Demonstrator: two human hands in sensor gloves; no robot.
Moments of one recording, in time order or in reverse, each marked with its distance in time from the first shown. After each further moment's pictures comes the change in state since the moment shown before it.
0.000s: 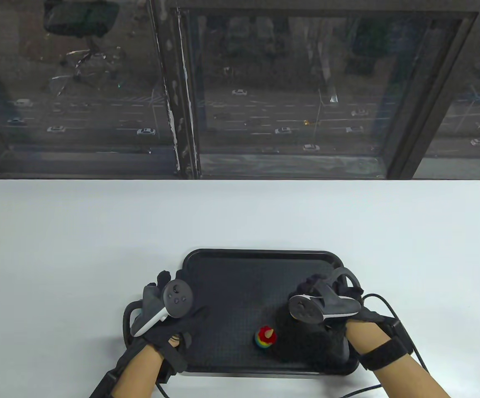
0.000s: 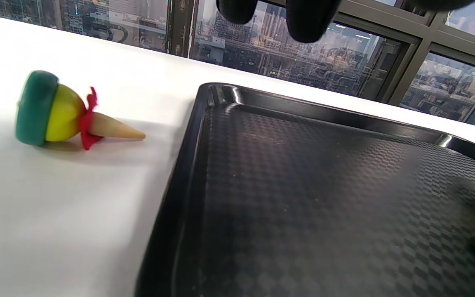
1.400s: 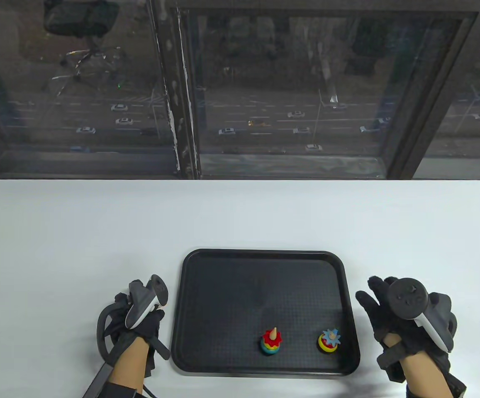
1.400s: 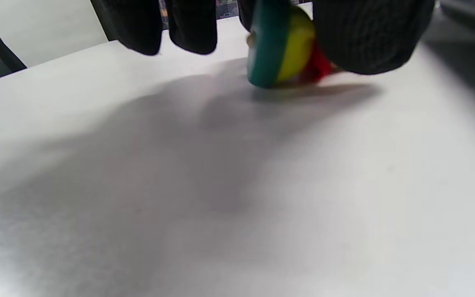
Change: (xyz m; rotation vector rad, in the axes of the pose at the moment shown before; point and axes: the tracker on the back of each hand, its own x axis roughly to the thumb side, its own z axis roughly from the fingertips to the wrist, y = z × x) left_hand -0.067 -0.029 -0.029 -0.098 0.550 -0.273; right_hand -0.082 -0.014 0.149 0.018 0.920 -0.513
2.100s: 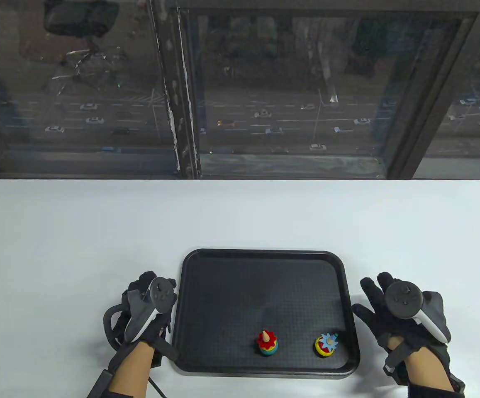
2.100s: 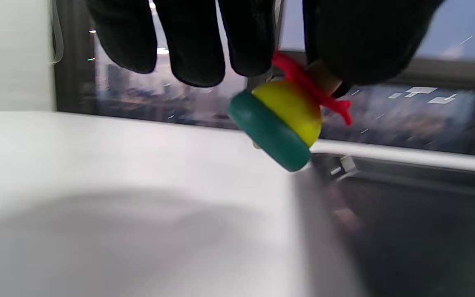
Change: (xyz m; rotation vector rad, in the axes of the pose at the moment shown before) left_hand 0.005 0.039 0.044 0.434 -0.262 0.282; right_hand -0.027 0.040 -0.021 0.189 -0.061 -0.048
